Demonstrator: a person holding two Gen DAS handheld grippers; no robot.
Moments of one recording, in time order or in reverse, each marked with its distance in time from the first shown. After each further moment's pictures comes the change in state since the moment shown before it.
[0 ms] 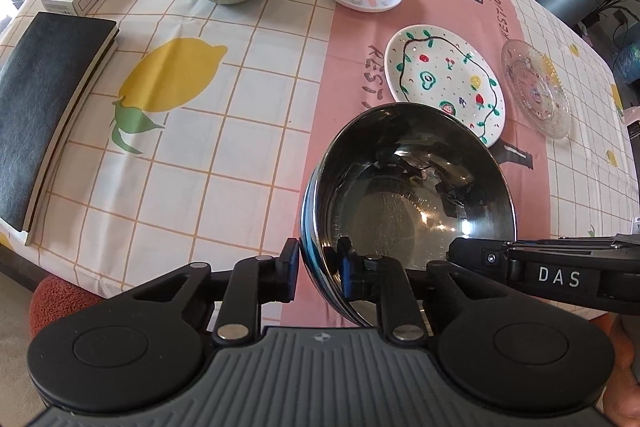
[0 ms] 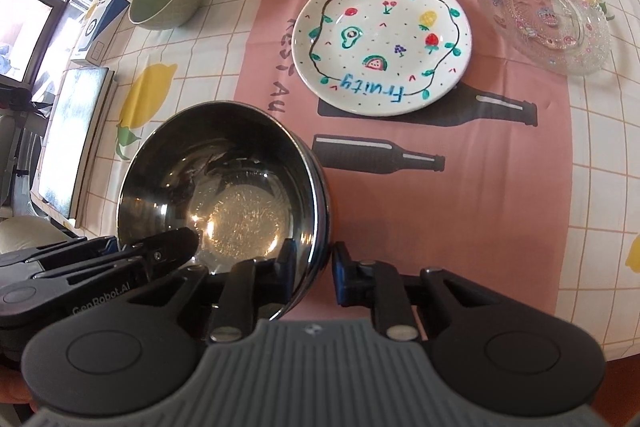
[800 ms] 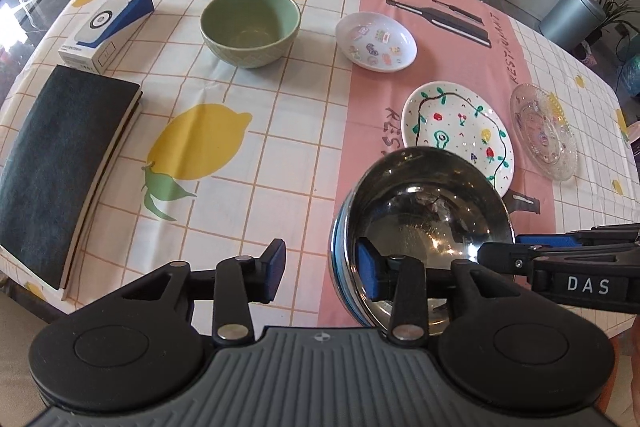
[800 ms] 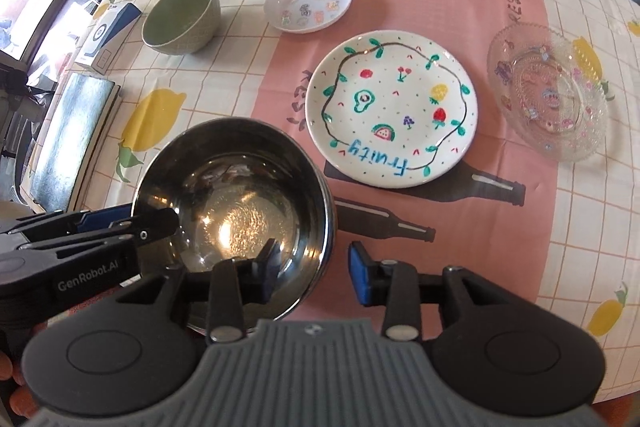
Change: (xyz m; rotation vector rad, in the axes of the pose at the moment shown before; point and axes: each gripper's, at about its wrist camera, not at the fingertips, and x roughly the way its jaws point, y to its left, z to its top) left arm -0.028 0.012 0.030 0.024 -0.095 0.029; right arm -0.023 0.020 0.031 -0.117 -0.053 -0.060
